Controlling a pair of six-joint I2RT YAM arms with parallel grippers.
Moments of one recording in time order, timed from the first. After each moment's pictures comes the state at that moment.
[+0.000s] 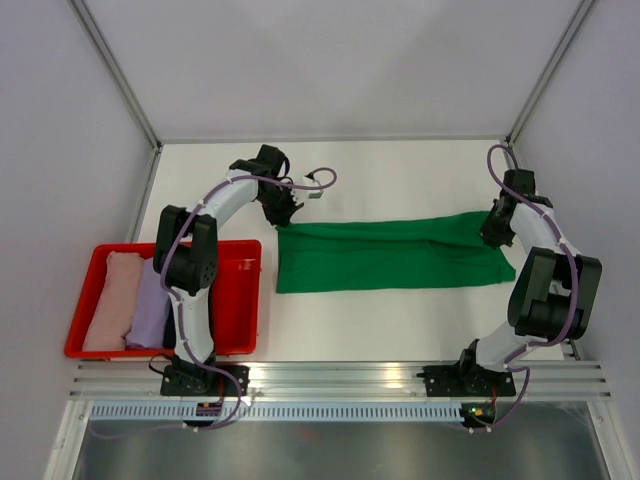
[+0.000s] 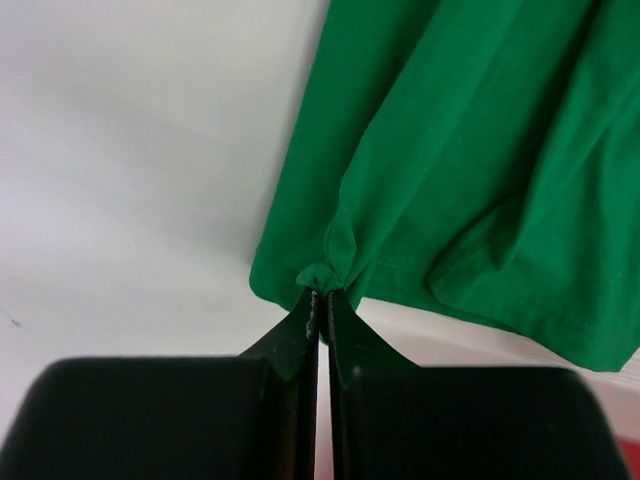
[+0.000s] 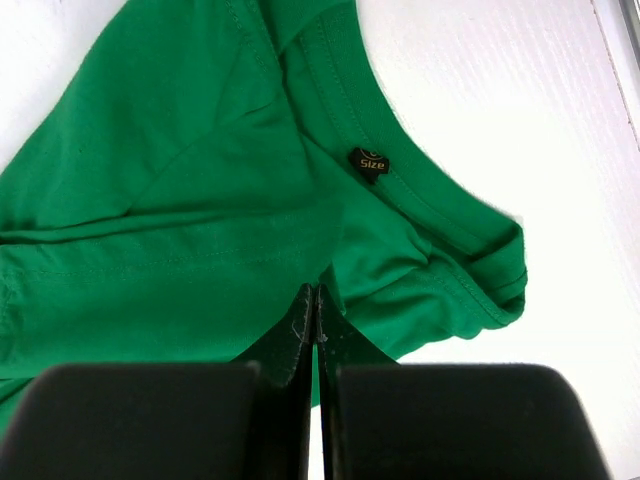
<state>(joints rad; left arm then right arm) -0.33 2.04 1.62 -0.83 0.34 0.85 -0.26 1.61 1.12 -0.64 0.11 0.32</state>
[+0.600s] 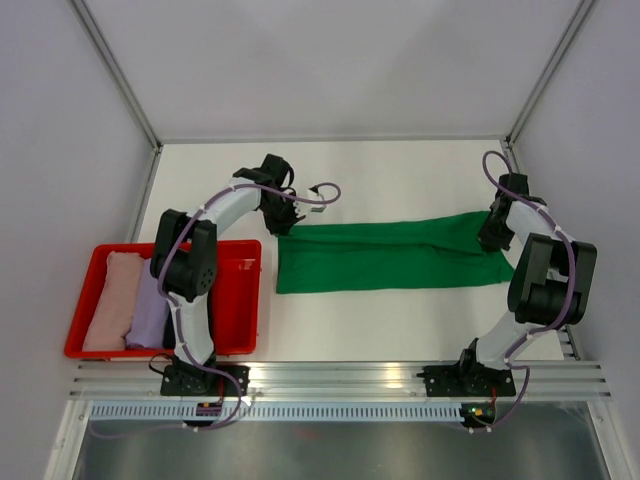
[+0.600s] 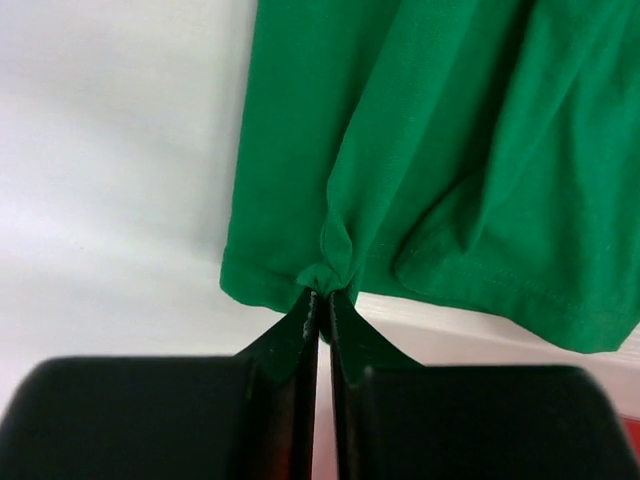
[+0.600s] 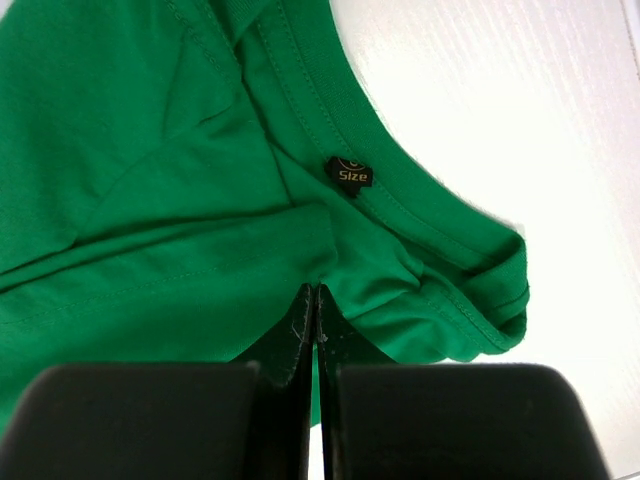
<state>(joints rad) -0.38 1.98 1.52 -0.82 0.30 0.91 -0.26 1.70 1.12 -0.63 0.16 0.32</state>
